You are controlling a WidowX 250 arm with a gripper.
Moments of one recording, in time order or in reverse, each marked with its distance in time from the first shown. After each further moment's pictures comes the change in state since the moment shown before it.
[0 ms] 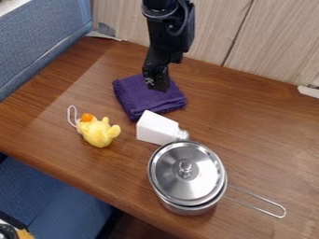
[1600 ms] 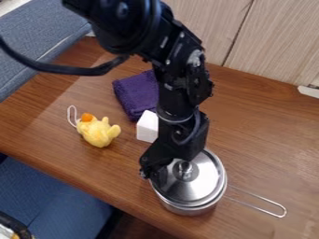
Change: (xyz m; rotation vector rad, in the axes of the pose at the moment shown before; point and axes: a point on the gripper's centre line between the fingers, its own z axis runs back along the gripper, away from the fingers) arm 0.045 -0.114 -0.042 -0.230 -0.013 -0.356
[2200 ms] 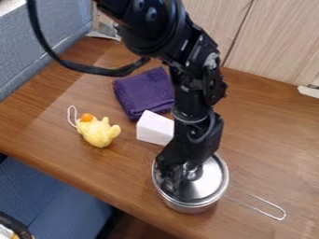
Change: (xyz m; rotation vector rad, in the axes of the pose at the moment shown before) arm 0.009 0.014 -0.014 -0.020 -0.029 -0.040
